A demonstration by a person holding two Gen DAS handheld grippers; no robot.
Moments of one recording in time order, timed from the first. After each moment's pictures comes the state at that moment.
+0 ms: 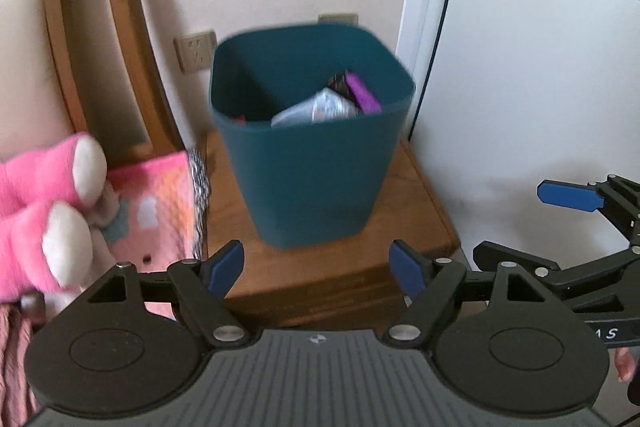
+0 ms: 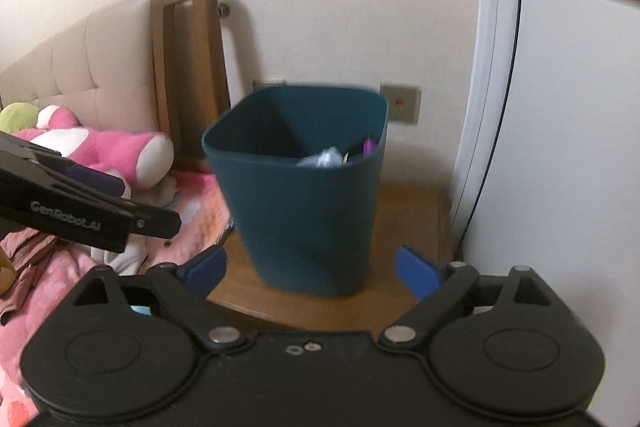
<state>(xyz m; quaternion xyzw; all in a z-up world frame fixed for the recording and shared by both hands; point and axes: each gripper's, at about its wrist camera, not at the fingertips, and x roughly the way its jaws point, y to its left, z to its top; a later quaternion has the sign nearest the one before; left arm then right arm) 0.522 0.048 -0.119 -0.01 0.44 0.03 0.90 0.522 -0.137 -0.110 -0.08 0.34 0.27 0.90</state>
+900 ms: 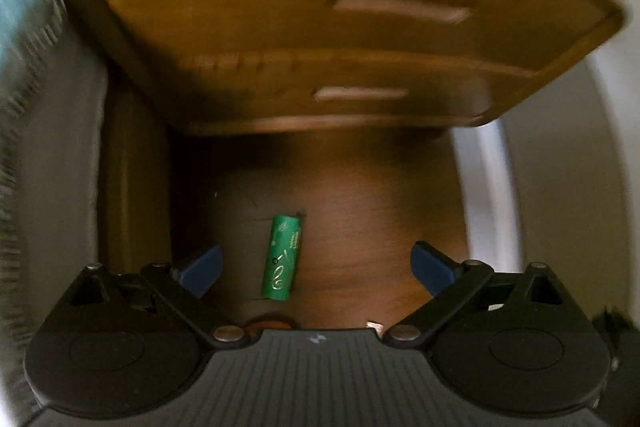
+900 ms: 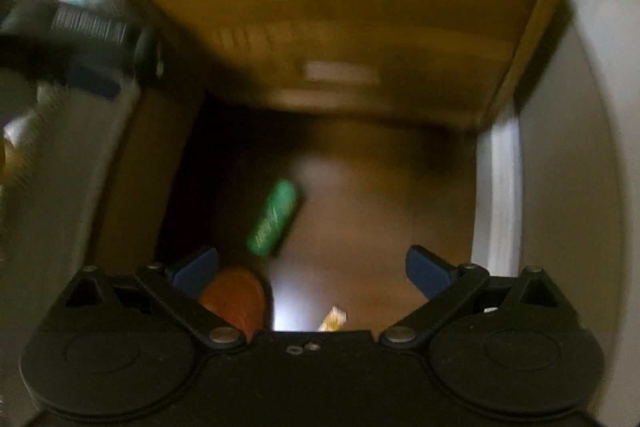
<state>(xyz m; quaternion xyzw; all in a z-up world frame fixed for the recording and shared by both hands) 0.516 0.079 -0.542 -0.09 0.62 0.06 0.78 0.446 -0.165 -0.494 -0.08 0.60 0.24 0.76</state>
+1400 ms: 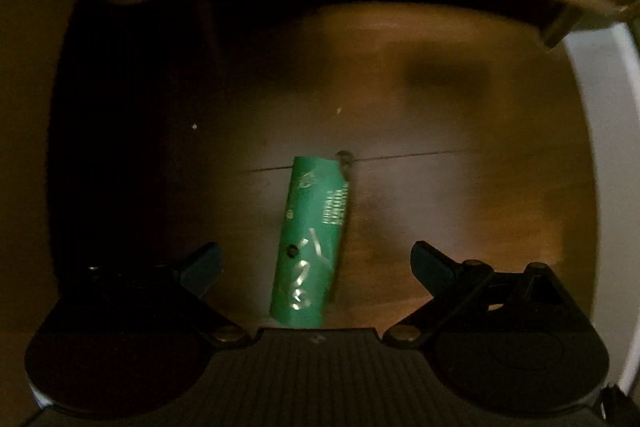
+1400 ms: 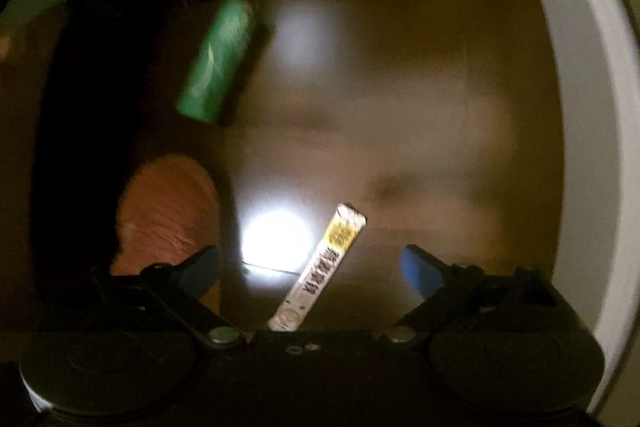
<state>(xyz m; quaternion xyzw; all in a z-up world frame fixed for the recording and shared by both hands) 0.523 0.084 -0.789 -0.05 0.67 0.09 0.73 0.386 -0.174 -0.746 -0.07 0.70 0.21 0.69</state>
